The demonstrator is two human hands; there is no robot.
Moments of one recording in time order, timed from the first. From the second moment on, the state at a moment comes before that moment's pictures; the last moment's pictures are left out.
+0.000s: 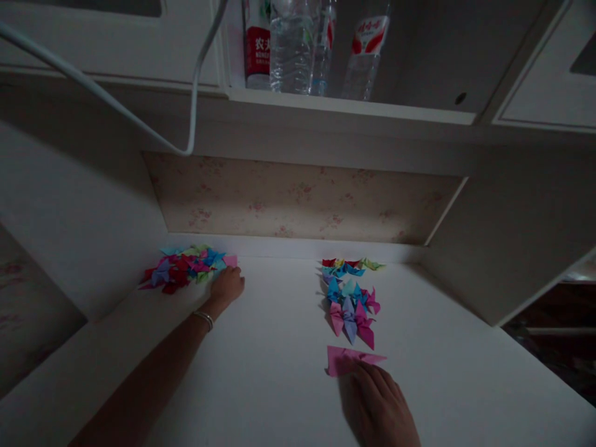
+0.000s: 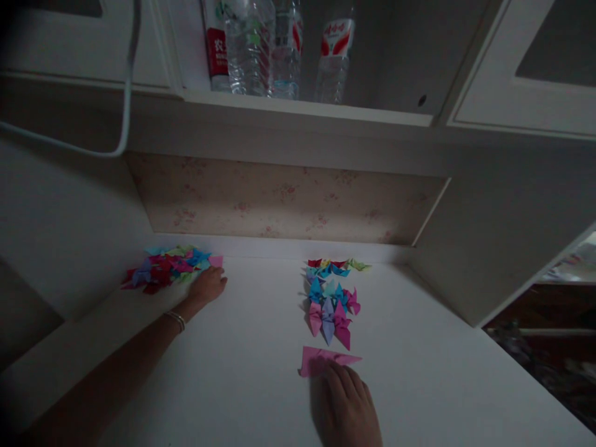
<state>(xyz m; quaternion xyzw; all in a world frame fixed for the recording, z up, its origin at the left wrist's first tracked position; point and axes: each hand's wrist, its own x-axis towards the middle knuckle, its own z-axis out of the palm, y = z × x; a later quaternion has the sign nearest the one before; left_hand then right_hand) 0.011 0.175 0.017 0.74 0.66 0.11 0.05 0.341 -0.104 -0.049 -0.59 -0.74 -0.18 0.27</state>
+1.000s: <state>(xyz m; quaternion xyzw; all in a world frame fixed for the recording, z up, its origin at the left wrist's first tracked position) 0.025 0.028 0.012 0.68 0.56 0.28 0.40 0.223 -0.077 0.007 -0.55 -0.58 0.34 0.49</state>
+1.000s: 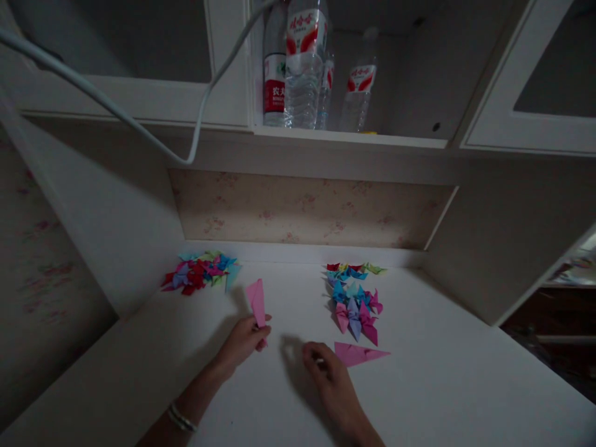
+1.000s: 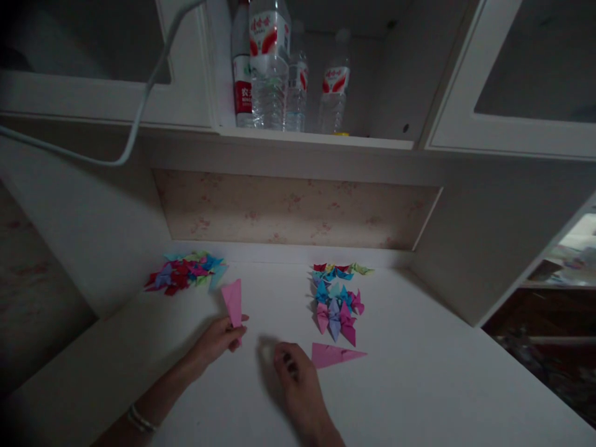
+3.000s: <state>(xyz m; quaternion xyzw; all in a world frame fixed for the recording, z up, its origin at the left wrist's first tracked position) 0.184 0.012 0.049 0.66 0.37 0.12 0.64 0.186 -0.054 -0.027 -0.48 -0.82 0.16 0.26</state>
